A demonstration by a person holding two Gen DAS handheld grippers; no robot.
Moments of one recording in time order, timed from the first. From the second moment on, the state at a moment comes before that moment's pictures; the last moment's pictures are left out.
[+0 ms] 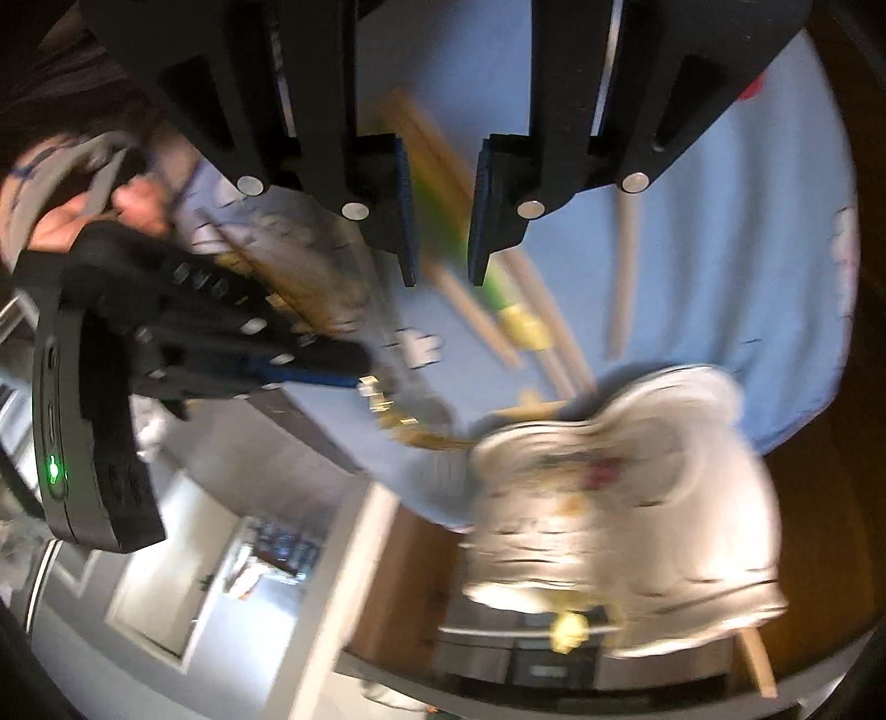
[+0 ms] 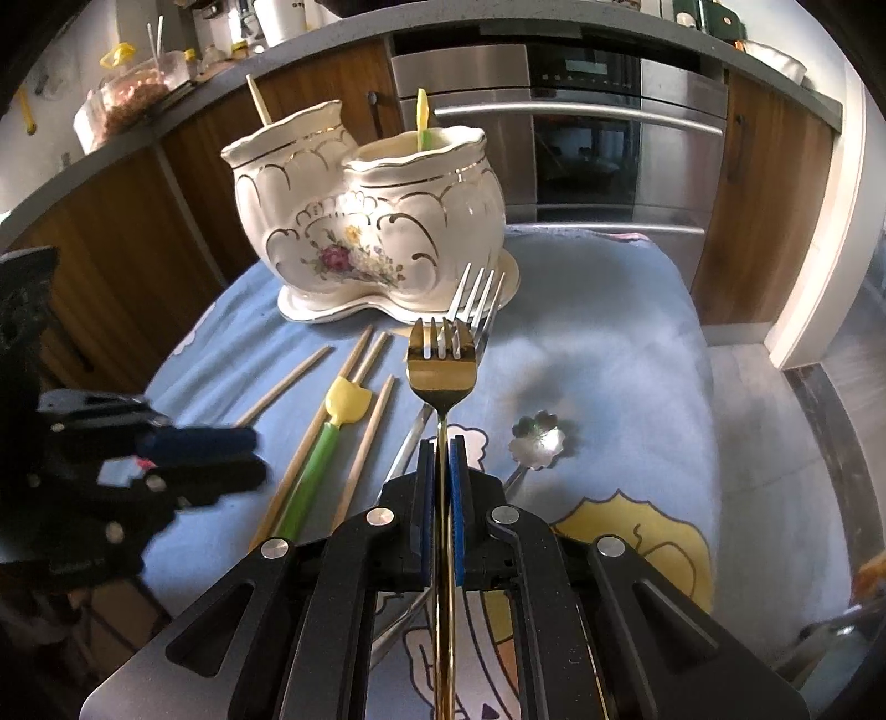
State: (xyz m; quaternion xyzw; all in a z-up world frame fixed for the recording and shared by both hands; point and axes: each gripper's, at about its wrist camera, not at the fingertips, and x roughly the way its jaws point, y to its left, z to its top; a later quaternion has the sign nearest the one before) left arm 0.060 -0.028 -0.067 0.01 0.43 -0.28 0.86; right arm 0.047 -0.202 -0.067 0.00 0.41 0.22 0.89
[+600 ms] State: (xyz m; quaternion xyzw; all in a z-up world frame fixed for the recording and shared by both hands) left arm 0.103 -0.080 -0.089 -0.01 0.47 -0.32 0.82; right arm 0.044 -0.220 -0.063 0.01 0.39 0.25 0.89
